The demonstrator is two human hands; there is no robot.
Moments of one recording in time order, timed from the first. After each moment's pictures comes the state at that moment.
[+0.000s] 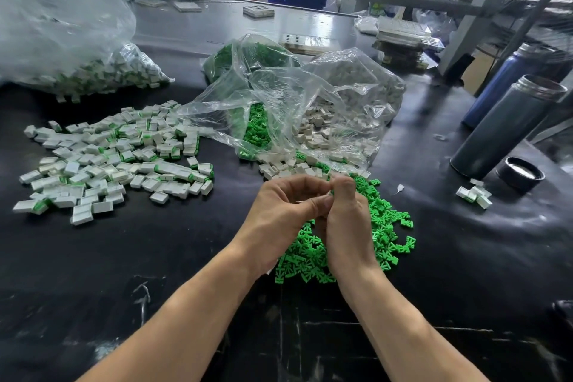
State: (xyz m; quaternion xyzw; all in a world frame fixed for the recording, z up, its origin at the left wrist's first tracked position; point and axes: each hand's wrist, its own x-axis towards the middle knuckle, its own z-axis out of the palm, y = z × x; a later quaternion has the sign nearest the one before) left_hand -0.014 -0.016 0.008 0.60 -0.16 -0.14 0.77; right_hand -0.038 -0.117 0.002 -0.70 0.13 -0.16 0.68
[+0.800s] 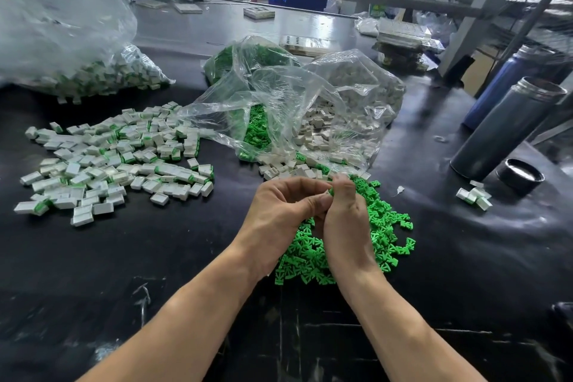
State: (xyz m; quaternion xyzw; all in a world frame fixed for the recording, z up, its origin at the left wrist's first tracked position) left_hand -0.015 -0.016 0.010 0.57 -0.14 -0.13 0.80; right_hand -0.039 -0.116 0.005 -0.73 0.11 -0.17 0.65
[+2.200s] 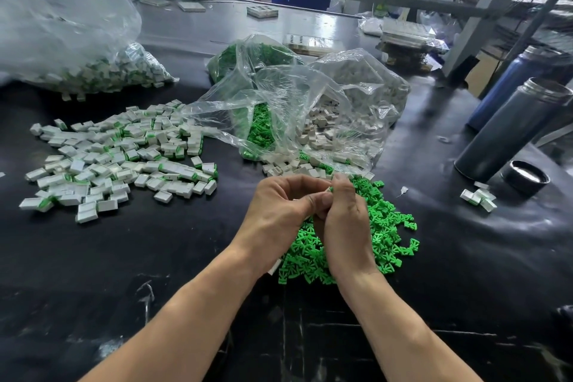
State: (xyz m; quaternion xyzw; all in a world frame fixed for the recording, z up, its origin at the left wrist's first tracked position) left_hand -0.014 -0.012 0.013 0.62 -0.14 -0.11 0.77; right_hand -0.035 -0.115 -0.007 -0.70 0.09 -0.17 0.69
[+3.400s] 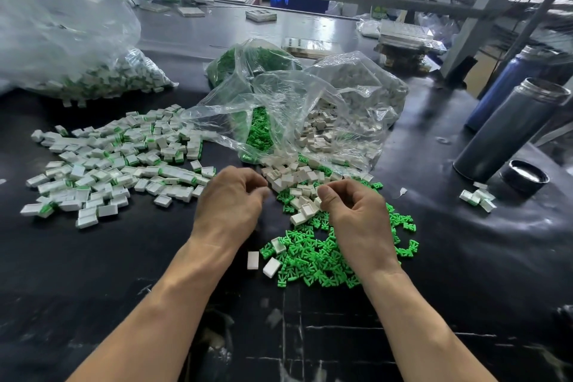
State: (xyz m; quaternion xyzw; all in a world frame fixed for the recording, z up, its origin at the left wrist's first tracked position) left_hand 0.021 0.033 0.000 0.91 -0.03 0.08 0.41; right_hand -0.035 -0.147 -0.007 -0.79 0.10 -0.19 0.57
